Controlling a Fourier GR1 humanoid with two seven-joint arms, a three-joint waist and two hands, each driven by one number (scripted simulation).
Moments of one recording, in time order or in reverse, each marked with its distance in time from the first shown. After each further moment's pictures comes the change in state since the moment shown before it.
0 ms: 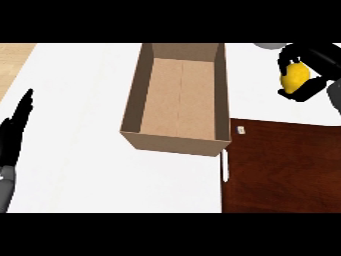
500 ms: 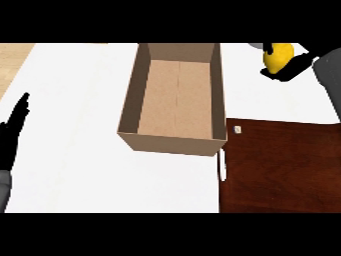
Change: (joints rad) left arm 0.027 0.003 0.018 -0.007 -0.001 -0.008 -0.004; right arm -0.160 0.058 -0.047 0.047 -0.084 0.080 -0.066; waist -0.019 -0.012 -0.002
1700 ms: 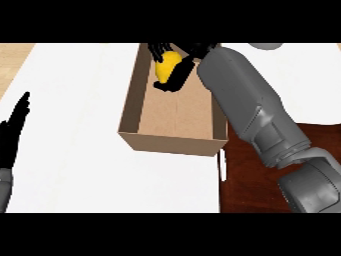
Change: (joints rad) left arm -0.015 -0.017 0.024 0.021 -0.023 -0.017 -0.012; right arm -0.252 0.434 -0.016 0.126 -0.100 0.110 0.408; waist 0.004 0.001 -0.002
